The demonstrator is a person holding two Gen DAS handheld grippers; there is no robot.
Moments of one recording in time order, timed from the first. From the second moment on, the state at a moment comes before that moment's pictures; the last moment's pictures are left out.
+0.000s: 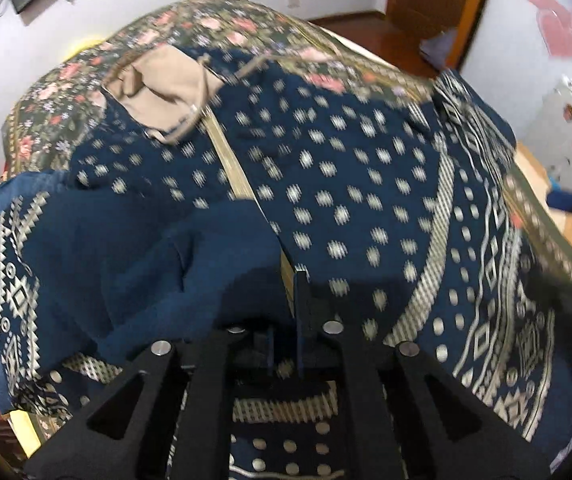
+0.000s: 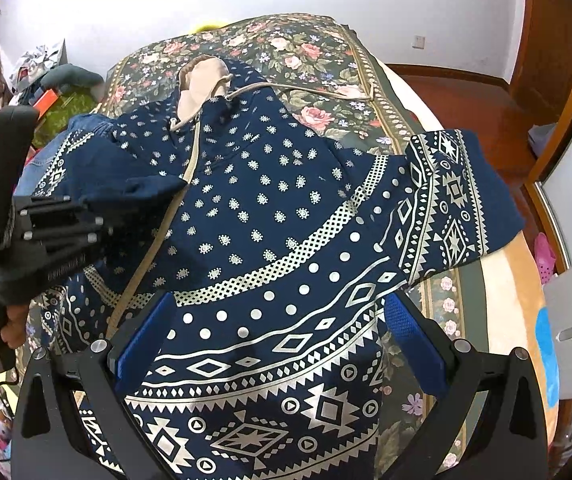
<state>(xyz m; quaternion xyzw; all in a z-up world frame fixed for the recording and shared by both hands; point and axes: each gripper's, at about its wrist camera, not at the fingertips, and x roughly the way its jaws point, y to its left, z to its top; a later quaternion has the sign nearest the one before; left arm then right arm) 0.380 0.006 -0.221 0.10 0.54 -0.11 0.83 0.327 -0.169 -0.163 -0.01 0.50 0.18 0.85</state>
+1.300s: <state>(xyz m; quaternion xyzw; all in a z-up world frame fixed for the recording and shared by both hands) 0.324 0.207 -0.197 0.11 0.46 0.05 0.88 0.358 0.034 -0.207 -0.12 0.53 0.32 0.77</state>
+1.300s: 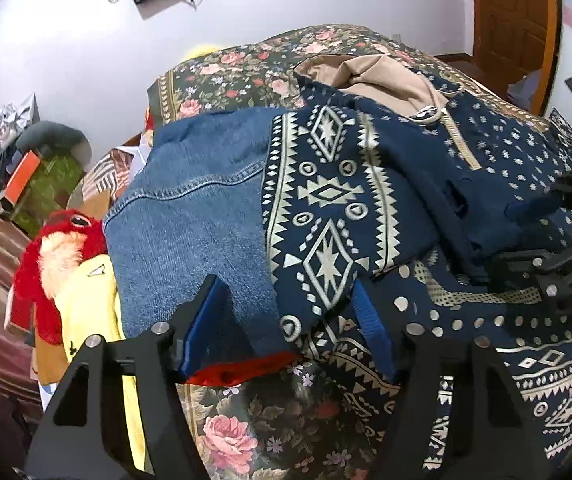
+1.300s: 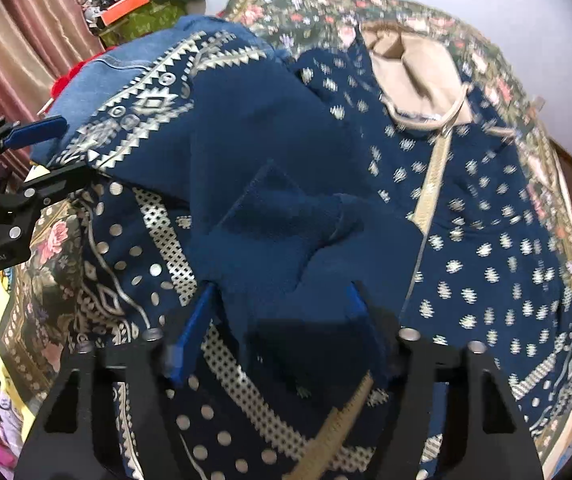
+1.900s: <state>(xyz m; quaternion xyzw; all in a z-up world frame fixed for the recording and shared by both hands) 0.316 0.213 -0.191 0.09 0.44 0.05 0.89 0.374 -0.033 -0.141 0.00 0.47 0.30 0.83</state>
